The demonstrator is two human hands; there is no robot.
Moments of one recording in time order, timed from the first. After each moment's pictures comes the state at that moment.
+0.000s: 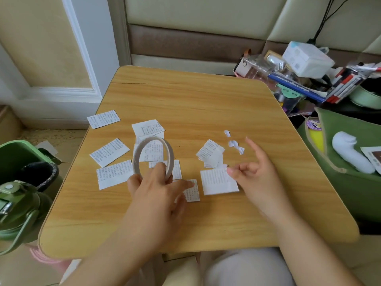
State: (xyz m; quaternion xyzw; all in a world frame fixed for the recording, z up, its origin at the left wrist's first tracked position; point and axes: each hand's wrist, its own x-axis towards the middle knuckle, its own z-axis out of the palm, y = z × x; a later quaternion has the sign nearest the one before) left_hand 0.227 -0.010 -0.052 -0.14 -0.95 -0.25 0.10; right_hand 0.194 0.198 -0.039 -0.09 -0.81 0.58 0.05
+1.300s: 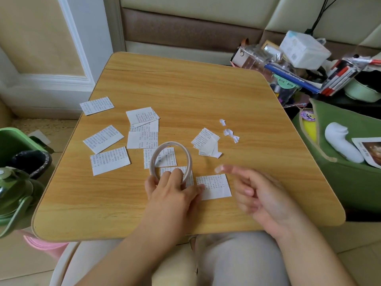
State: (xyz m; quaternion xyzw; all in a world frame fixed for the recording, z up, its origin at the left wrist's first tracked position) left_hand 0.242 0.022 -0.089 -0.17 -0.96 -0.20 0.13; right_hand 0.238 0.201 -0.024 -0.18 -0.65 0.73 -0.14
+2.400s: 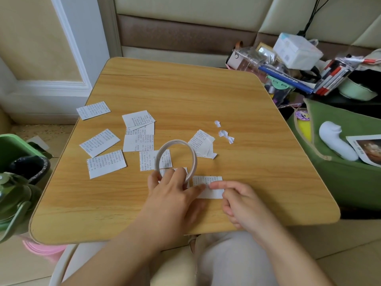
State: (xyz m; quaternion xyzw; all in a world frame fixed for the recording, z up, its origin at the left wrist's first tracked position) left_hand 0.236 0.023 -0.079 -0.25 -0.95 -0.16 0.12; right_hand 0.248 0.185 -0.040 -0.19 -0.78 0.57 -0.17
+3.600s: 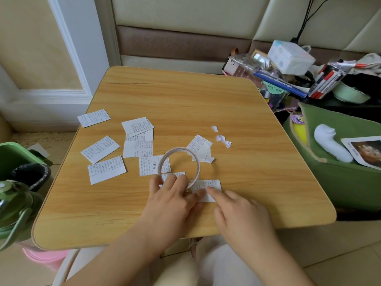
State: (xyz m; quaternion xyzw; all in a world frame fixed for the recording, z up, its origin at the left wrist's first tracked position) left_hand 0.233 0.025 -0.086 -0.27 -0.94 -0.11 0.17; right_hand 0.269 0.179 -0.046 0.06 -1.00 0.02 0.07
